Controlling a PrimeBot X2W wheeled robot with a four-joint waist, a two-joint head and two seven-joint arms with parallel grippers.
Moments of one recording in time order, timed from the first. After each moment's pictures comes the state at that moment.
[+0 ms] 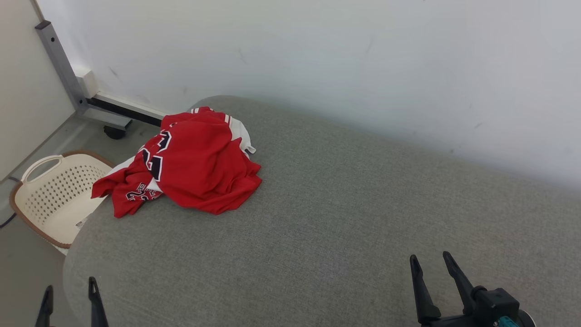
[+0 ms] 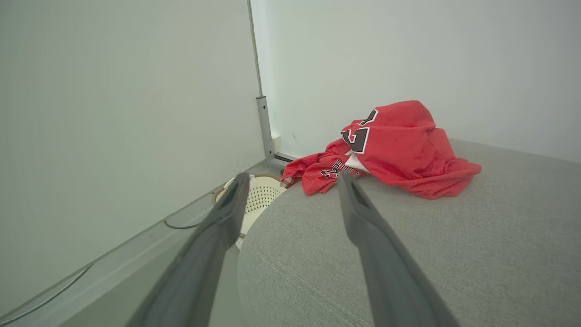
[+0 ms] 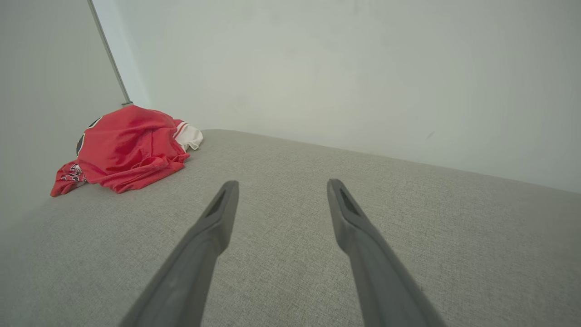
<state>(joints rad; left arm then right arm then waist) 0.09 0.21 0.06 0.12 -0.19 0.11 -0.24 -0.02 -0.05 0.06 0.29 0.13 0.13 -0.25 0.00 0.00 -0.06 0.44</state>
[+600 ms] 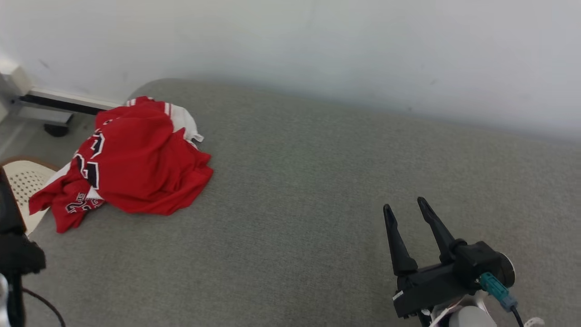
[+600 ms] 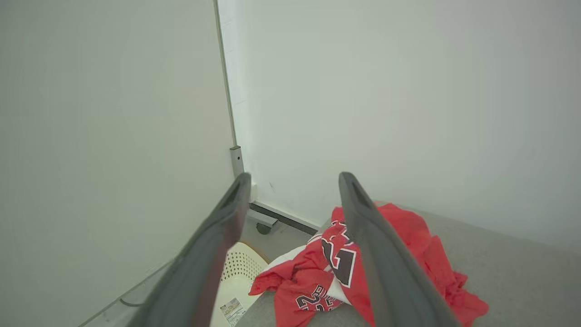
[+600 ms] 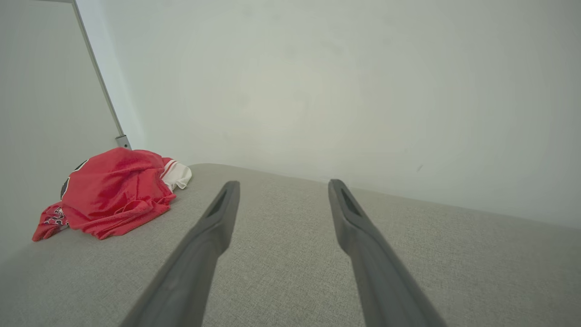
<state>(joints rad) -0.27 0.37 0.17 0.15 -0.34 0.07 -0.04 -0.17 -0.05 0.14 0.25 0.12 0.13 -0.24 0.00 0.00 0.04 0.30</state>
